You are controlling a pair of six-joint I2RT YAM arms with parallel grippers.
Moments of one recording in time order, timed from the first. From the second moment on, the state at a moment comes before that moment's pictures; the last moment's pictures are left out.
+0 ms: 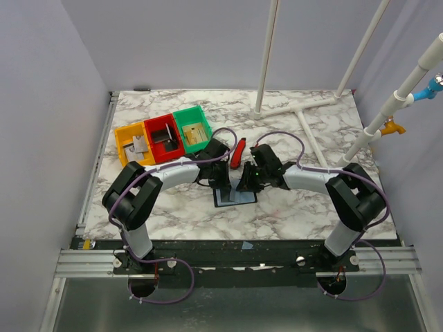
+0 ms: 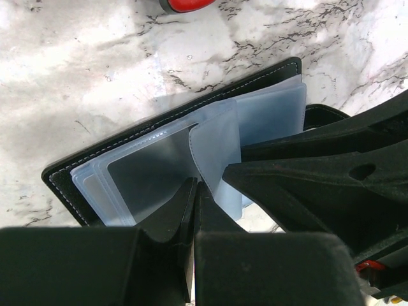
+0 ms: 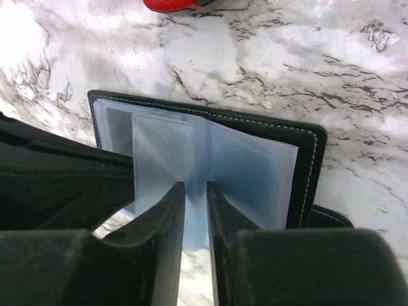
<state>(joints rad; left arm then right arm) -0.67 1.75 1.02 -0.28 0.23 -0.70 0.66 1.71 0.86 -0.06 -0.21 0.71</state>
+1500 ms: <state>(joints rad) -0.74 1.91 1.17 -0.24 0.31 -0.75 0.66 1.25 0.88 -0.40 0.18 0.68</state>
